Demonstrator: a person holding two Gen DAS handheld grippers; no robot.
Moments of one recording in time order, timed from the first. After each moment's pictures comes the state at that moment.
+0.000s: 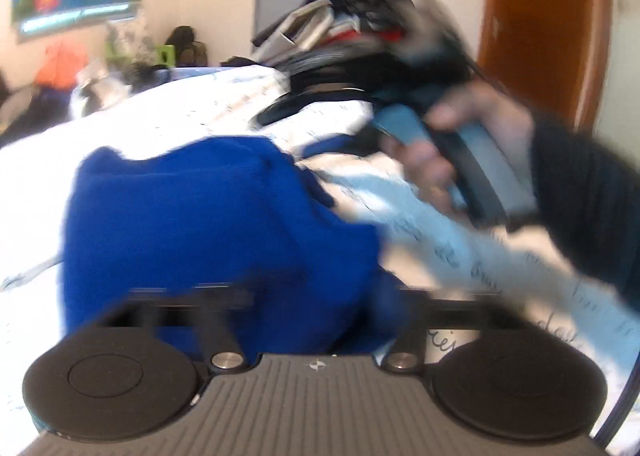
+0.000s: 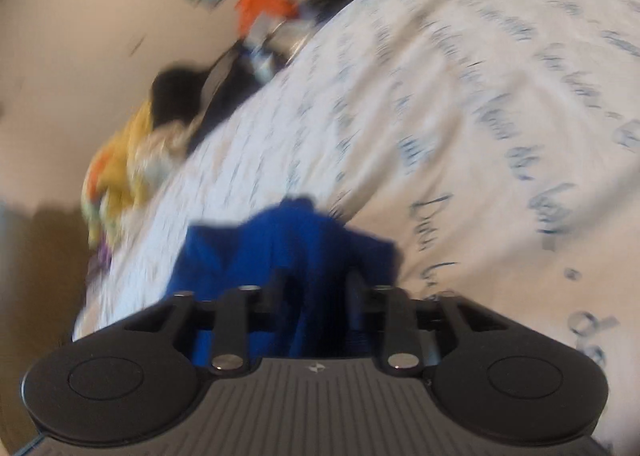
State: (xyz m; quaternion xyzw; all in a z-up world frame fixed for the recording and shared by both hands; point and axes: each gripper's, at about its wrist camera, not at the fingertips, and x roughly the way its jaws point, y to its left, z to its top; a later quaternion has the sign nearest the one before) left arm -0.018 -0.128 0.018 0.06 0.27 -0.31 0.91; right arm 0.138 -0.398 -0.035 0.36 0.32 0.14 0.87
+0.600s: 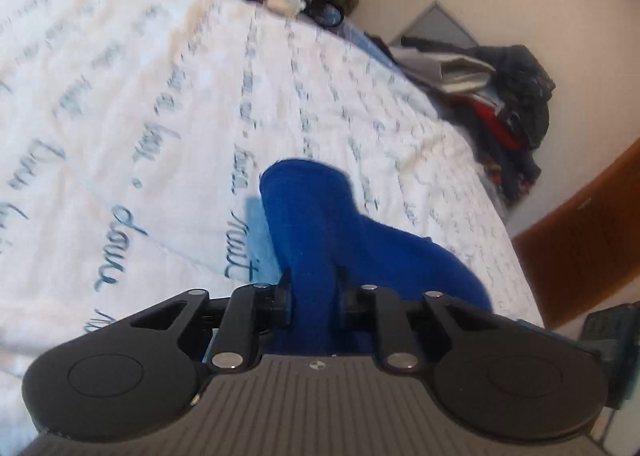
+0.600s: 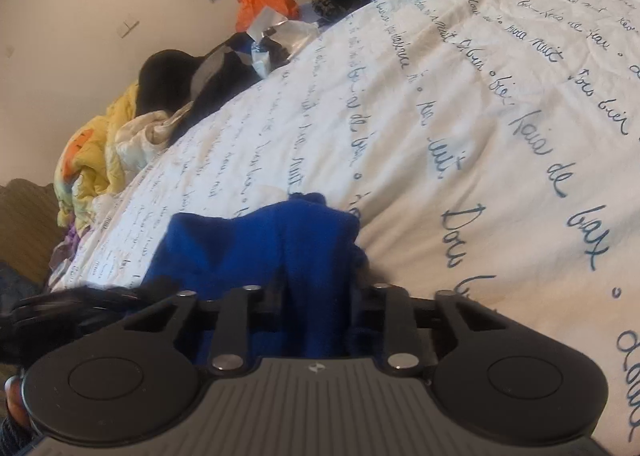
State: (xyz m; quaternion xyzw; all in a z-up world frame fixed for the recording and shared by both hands) left arm 0.188 -0.016 0.014 -0.22 0.40 -0.20 0.87; right arm 0.160 -0.341 -0.037 0.27 0.34 0.16 0.89
